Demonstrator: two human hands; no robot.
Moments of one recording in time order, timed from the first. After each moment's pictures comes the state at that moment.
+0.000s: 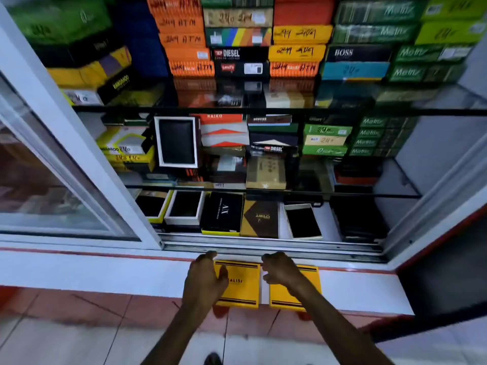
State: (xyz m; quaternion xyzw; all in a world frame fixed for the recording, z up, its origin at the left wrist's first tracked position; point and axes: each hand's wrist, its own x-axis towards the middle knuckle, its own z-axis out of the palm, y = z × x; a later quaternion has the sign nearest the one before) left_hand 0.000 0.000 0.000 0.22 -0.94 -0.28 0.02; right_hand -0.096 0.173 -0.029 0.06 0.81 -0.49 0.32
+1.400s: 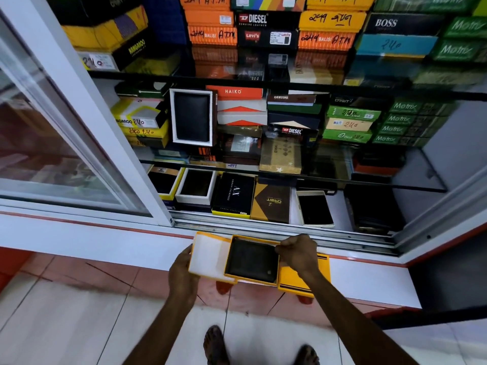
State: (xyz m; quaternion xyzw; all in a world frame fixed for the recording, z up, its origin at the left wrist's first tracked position) left_hand 0.036 -0.044 -0.048 0.39 -0.44 -0.80 0.13; right_hand -0.098 0.188 -0.058 0.07 0.86 -0.48 0.15
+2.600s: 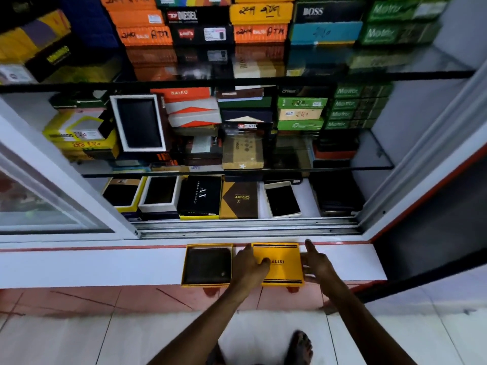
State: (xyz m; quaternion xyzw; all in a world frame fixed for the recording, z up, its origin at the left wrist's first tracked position) left_hand -0.037 0.125 -0.020 0.17 -0.88 -0.42 -0.14; right_hand -0.076 0.308 -0.061 0.22 0.75 -0.56 0.27
